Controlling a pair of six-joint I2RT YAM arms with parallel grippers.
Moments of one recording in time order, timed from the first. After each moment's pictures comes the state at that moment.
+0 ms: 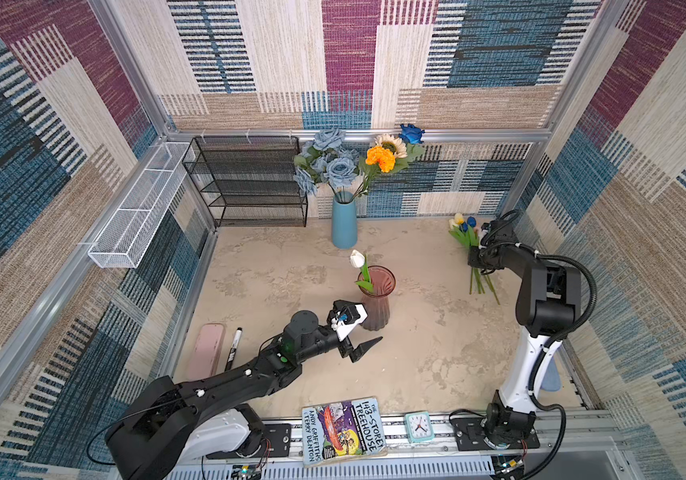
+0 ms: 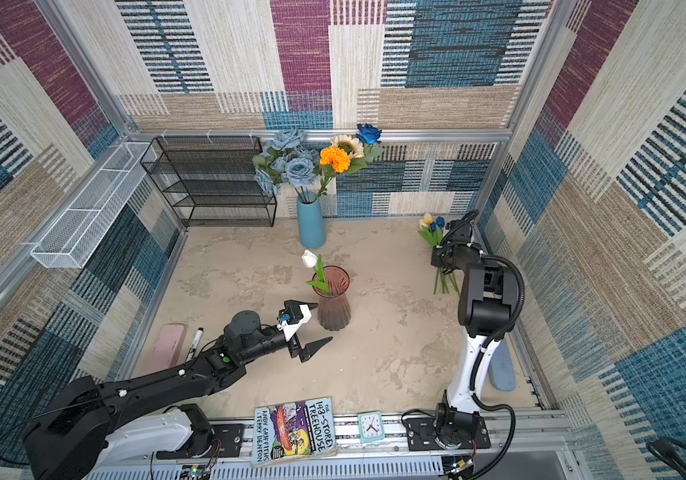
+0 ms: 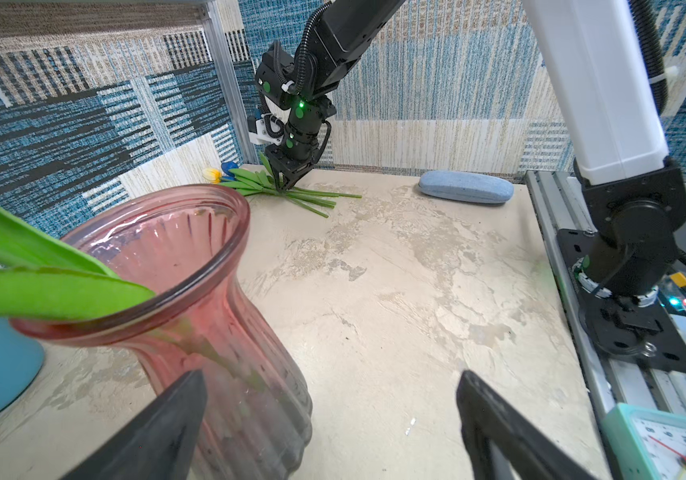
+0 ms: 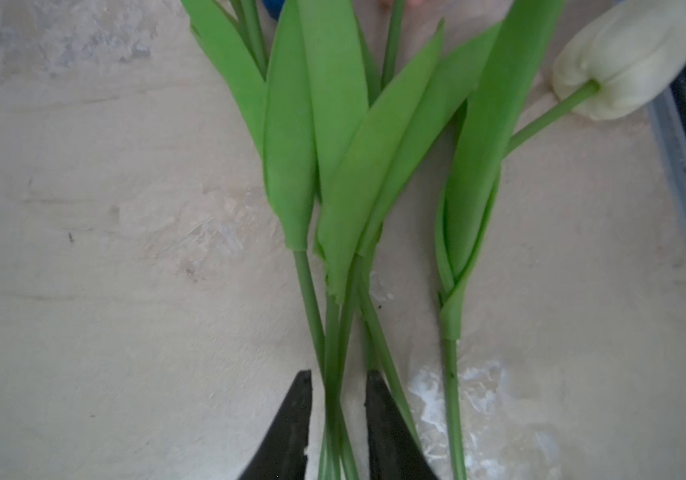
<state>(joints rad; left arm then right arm) -0.79 1.17 0.43 0.60 0.34 0.19 -0.19 2.10 1.50 -0.38 -0.07 0.02</state>
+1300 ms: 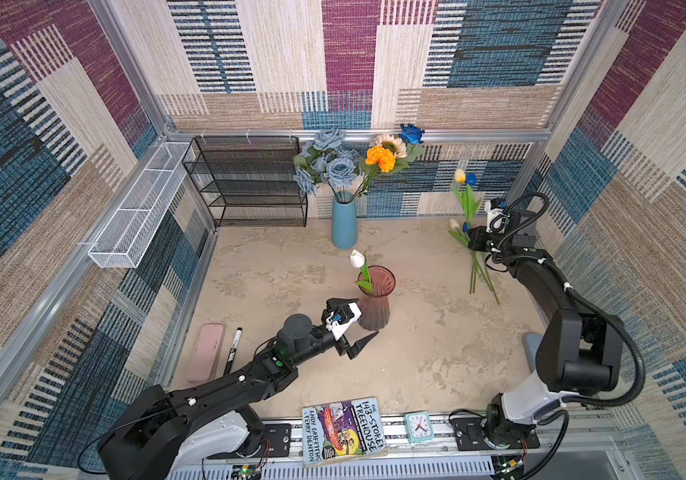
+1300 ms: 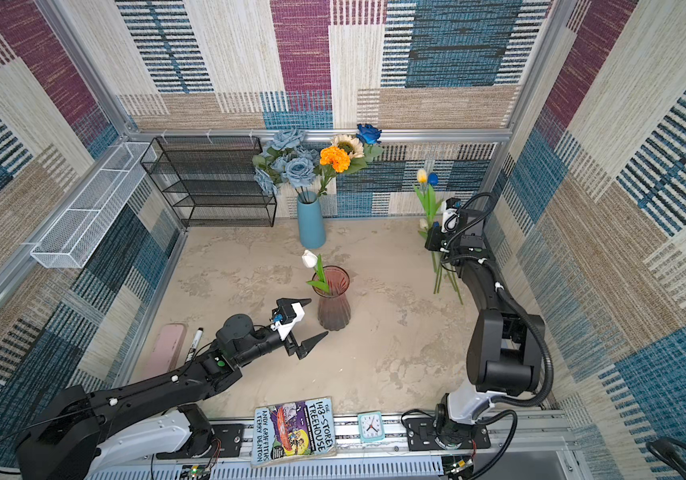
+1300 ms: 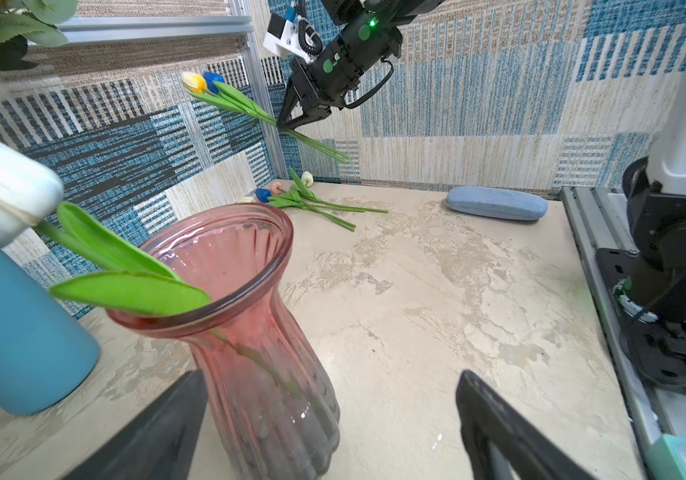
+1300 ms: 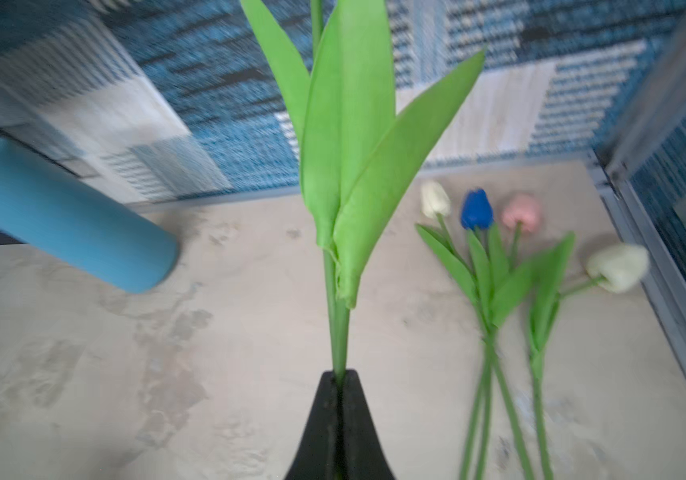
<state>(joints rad) -0.79 1.10 0.39 0.63 0.26 0.19 -0.11 1.56 1.22 -0.13 -0.38 0.11</state>
